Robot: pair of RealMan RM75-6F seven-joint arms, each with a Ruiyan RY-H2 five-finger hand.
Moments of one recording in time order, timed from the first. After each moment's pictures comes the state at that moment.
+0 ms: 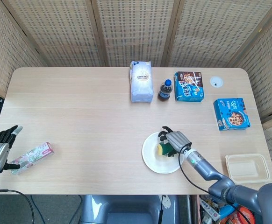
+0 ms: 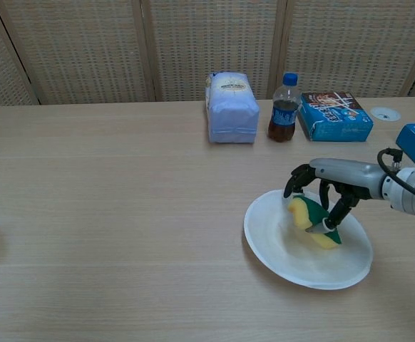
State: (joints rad) left arm -0.20 -1.03 -0.03 -1.69 1.35 1.22 -0.05; right arm 0.74 -1.64 0.02 -1.09 -1.44 0.81 0.33
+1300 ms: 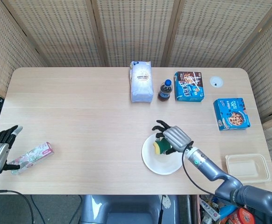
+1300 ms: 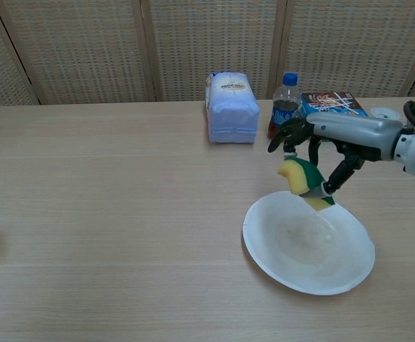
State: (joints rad) left arm -0.20 -1.02 -0.02 -1.69 1.38 1.24 -0.08; right arm 0.74 -1.50 0.05 -1.27 -1.56 0.97 0.26
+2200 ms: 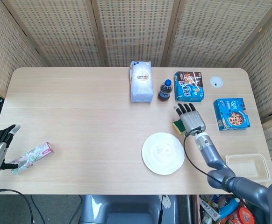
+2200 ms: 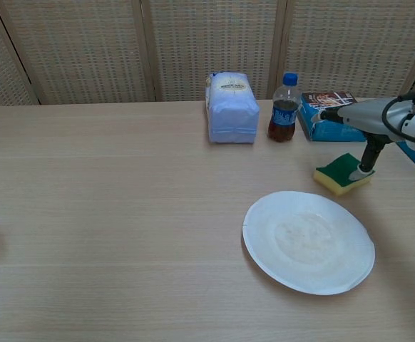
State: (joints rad) left arm -0.20 -1.01 -0.03 -1.69 1.37 1.23 -0.11; right arm 0.76 -1.54 0.20 -1.19 -1.03 0.82 -0.44
